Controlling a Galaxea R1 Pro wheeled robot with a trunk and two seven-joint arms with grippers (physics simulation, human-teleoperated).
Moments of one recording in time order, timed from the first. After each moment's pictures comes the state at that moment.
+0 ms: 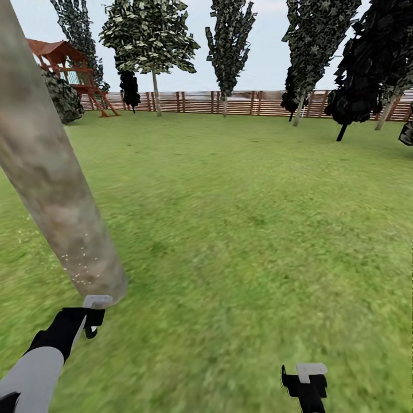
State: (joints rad) left arm -0.72 0.17 0.44 -0.52 -0.50 0.44 -0.18; right arm -0.46 -0.03 -0.29 -0.12 0.44 -0.47 -0.28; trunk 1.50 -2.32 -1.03
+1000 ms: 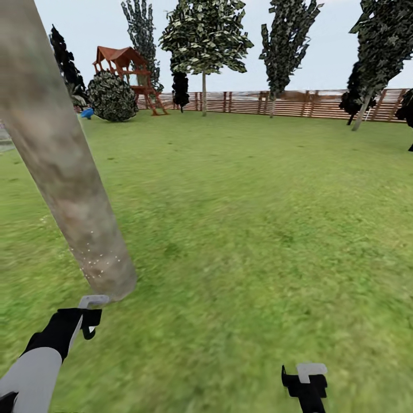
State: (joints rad) left arm -0.72 0.17 0.50 -0.53 -0.50 0.44 -0.18; right arm -0.46 -0.03 -0.29 -0.12 0.44 -0.47 -0.28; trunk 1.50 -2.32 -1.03
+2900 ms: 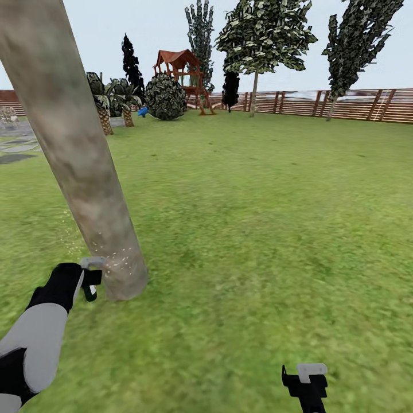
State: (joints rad) left arm -0.93 0.18 0.46 -0.60 -0.51 0.64 -0.19; right arm -0.46 -0.03 -0.29 -0.12 0.44 -0.47 -0.28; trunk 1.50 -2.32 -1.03
